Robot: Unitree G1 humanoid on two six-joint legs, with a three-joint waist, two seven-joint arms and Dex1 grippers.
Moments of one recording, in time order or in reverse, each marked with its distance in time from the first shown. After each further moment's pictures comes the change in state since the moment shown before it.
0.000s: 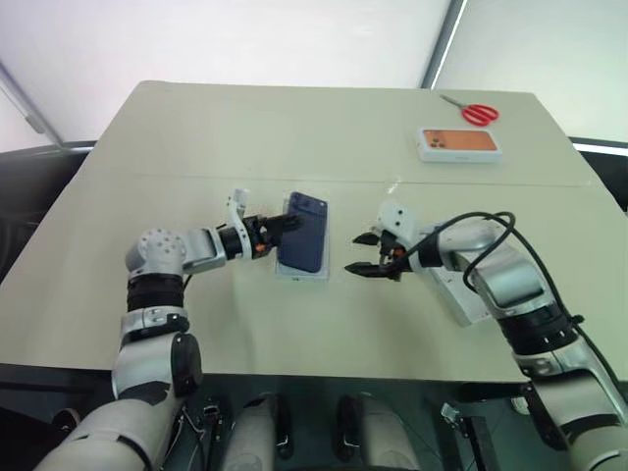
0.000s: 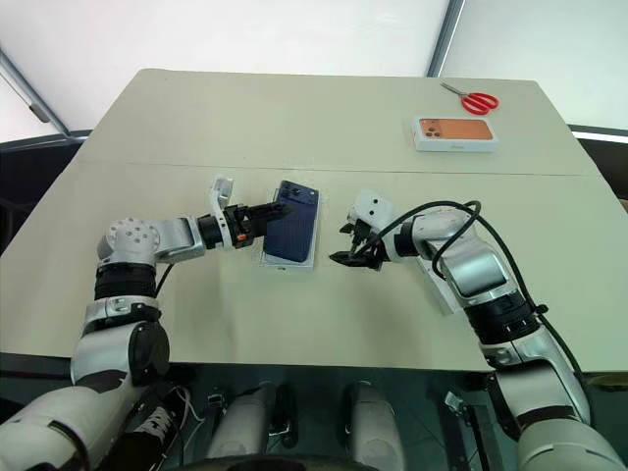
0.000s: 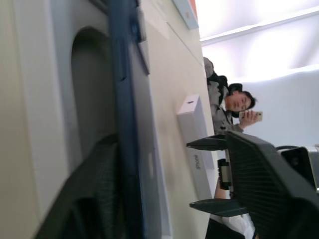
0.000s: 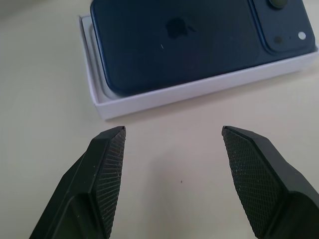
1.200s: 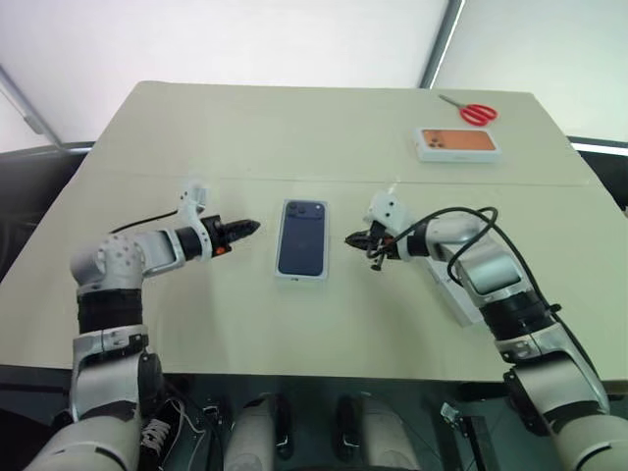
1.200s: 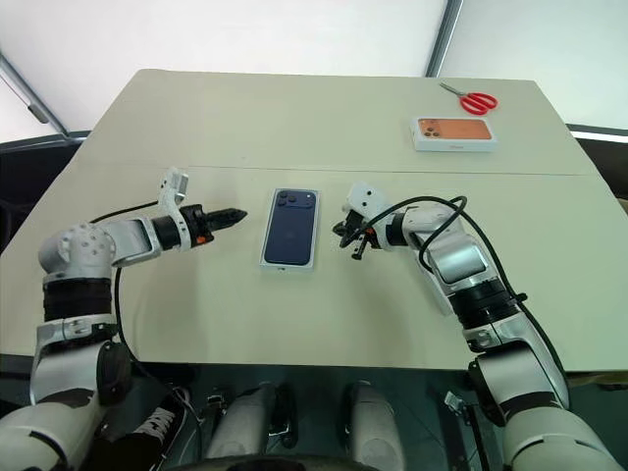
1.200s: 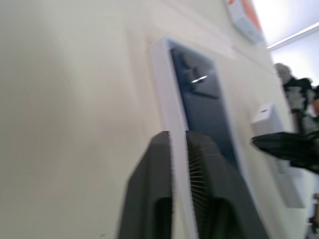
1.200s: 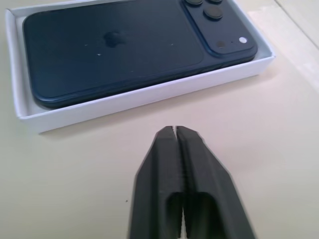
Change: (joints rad) left arm 0.160 0.169 -0.105 -0.207 0.157 -0.160 0.025; right arm -0.065 0.077 0.012 0.209 -0.099 -0.161 -0.087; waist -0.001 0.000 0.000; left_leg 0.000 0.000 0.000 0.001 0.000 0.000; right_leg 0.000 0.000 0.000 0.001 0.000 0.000
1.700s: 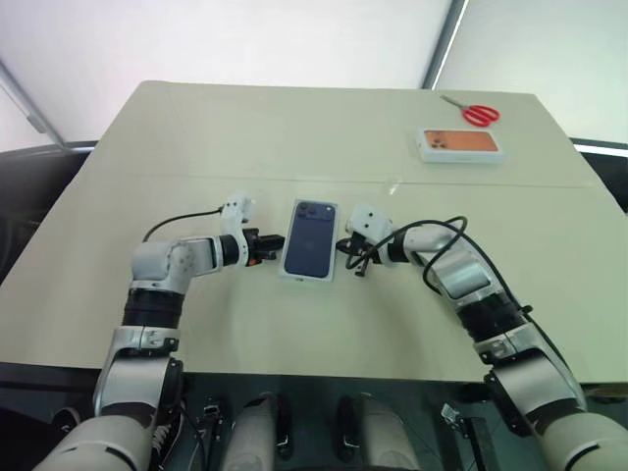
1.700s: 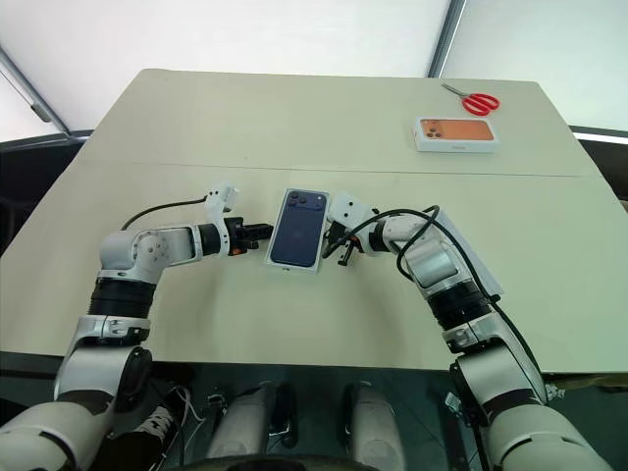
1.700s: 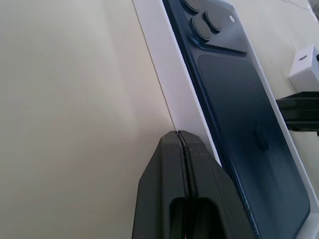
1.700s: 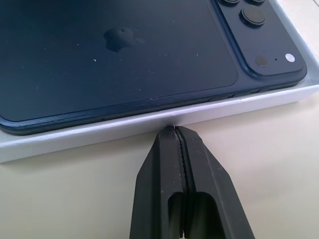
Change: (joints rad) left arm -0.060 -0.112 -0.197 0.041 0.143 -0.112 -0.080; right arm 0.002 0.051 0.045 0.059 -0.094 -0.045 -0.043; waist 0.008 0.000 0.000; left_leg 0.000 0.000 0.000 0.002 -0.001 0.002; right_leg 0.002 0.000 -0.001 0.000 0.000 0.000
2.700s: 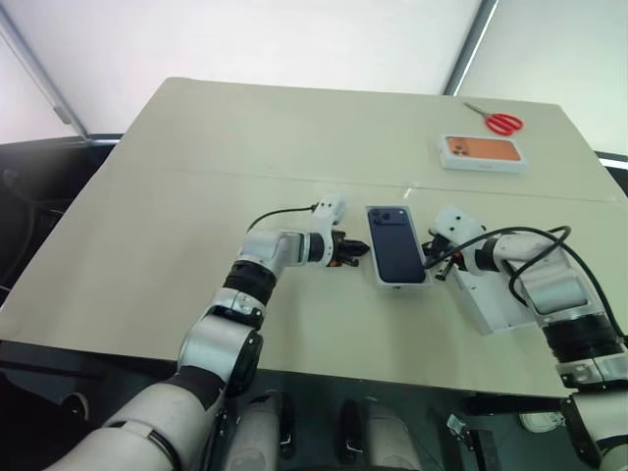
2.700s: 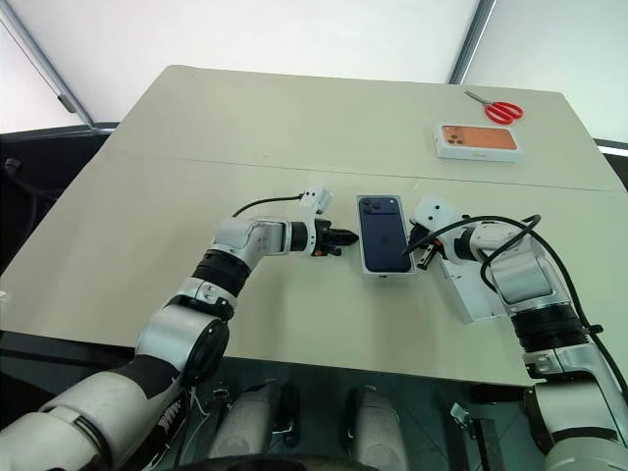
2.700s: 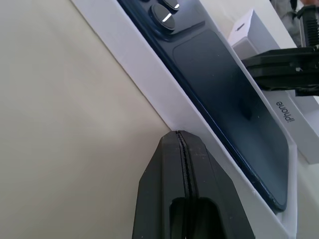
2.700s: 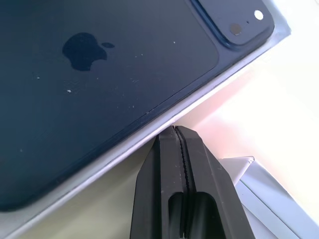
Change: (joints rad) left arm -0.282 -0.359 -0.099 0.490 0.245 -0.274 -0.128; right arm 0.176 -0.285 -0.186 -0.068 -0.001 0.038 0.035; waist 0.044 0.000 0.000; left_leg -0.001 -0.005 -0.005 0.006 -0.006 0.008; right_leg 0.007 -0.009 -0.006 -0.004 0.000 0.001
